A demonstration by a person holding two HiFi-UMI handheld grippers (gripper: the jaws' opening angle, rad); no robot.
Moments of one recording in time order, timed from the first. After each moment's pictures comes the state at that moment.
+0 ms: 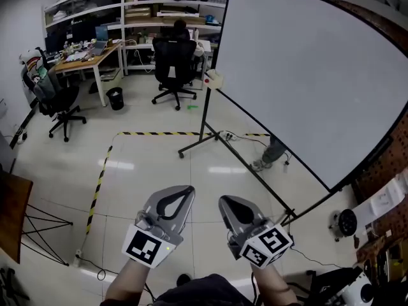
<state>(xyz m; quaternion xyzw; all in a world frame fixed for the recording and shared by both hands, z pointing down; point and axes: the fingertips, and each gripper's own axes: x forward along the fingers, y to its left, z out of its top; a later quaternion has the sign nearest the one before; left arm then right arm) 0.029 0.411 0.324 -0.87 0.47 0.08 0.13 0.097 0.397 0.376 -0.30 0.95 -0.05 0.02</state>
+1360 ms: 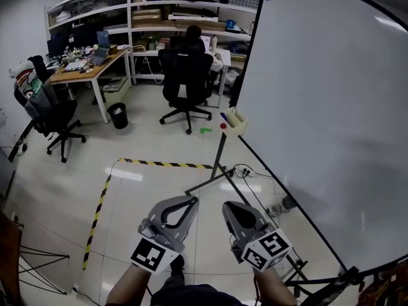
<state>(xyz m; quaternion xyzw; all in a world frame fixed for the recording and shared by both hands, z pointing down) -0.058 -0.034 0.343 -0.86 0.49 0.03 0.13 0.004 -0.063 0.397 -0.27 0.96 -0.07 0.00</state>
